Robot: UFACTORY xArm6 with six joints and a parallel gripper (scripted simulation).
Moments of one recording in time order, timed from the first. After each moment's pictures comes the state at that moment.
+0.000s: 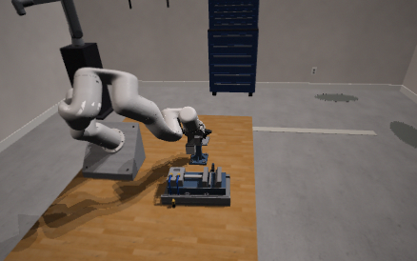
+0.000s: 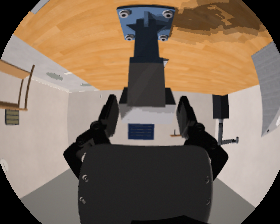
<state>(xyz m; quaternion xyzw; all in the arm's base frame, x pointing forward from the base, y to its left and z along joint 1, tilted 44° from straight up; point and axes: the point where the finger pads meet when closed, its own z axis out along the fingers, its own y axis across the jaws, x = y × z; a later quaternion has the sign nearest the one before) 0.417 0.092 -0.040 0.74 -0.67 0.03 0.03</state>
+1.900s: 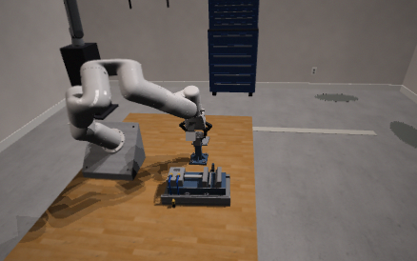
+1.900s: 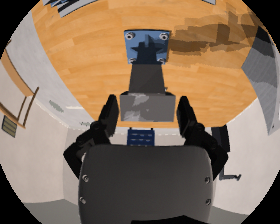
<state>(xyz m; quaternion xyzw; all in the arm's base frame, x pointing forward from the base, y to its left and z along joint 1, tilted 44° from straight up) 0.417 0.096 -0.041 0.72 -0.65 0.18 0.17</state>
